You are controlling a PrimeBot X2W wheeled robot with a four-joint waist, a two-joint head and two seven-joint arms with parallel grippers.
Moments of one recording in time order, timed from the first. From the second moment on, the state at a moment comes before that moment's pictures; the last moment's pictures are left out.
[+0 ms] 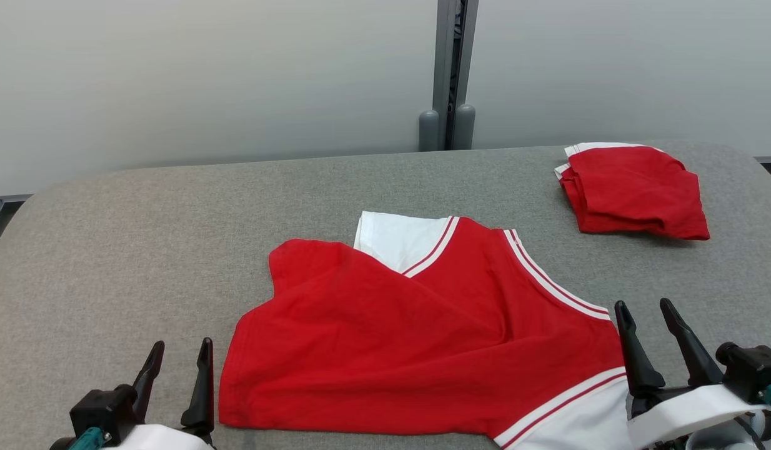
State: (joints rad) left arm 0.06 0.18 -0.12 0.18 -0.38 0.04 -0.19; right arm -0.05 -0.14 0.08 0.25 0.36 0.13 -0.24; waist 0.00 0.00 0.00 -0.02
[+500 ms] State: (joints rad) left arm 0.09 0.23 -0.14 0.15 -0.47 0.03 0.09; right arm 0.04 -0.28 0.14 0.24 0.54 0.13 0.22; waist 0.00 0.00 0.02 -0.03
